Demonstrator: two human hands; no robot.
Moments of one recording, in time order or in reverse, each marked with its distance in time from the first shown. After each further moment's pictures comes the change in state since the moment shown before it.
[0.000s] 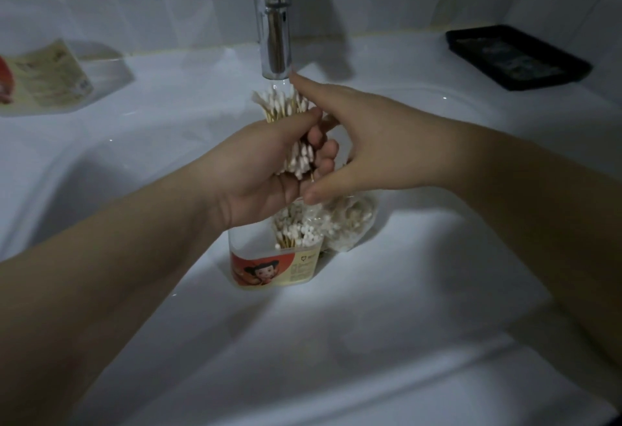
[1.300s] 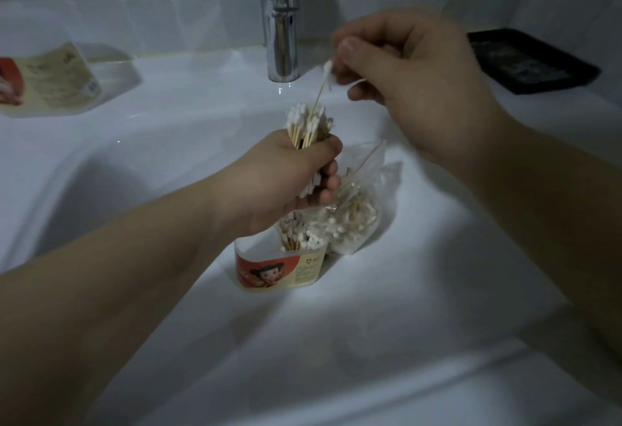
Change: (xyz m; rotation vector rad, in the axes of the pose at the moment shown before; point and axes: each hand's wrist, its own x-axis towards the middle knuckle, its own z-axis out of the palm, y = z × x) left_hand 0.002 -0.011 -0.002 0.394 0.071 0.122; right_hand 0.007 -0.008 -0.013 0.613 0.650 -0.030
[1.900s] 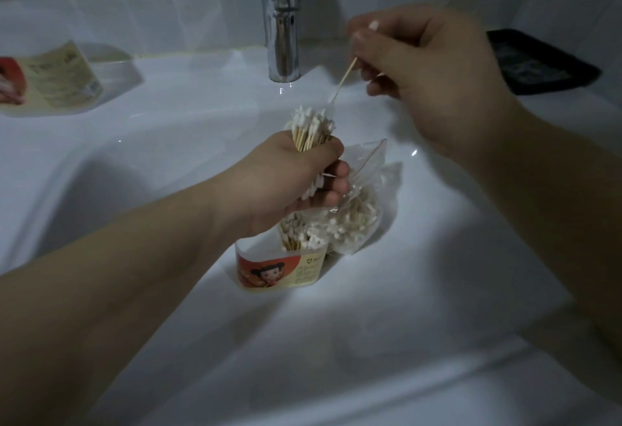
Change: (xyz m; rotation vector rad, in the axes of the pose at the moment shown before) left_hand -0.002 -0.001 0.001 -0.046 -0.041 0.003; right_hand 0.005 0.003 -0.010 -0.002 0.057 0.039
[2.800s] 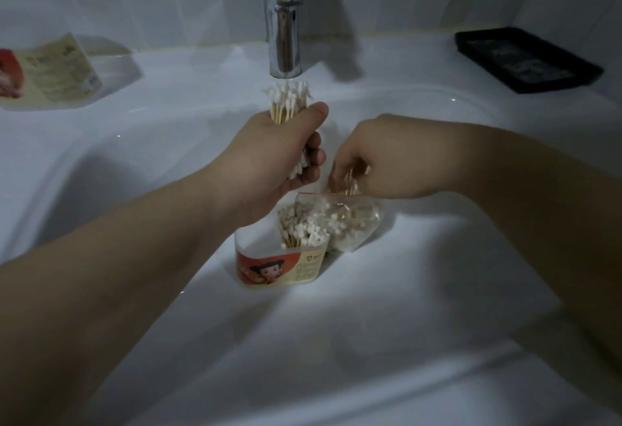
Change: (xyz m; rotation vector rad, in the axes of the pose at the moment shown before) left_hand 0.006 0.006 -0.004 -0.102 0.214 0.111; right_hand -0.017 0.002 0.012 -0.988 -0.878 0.123
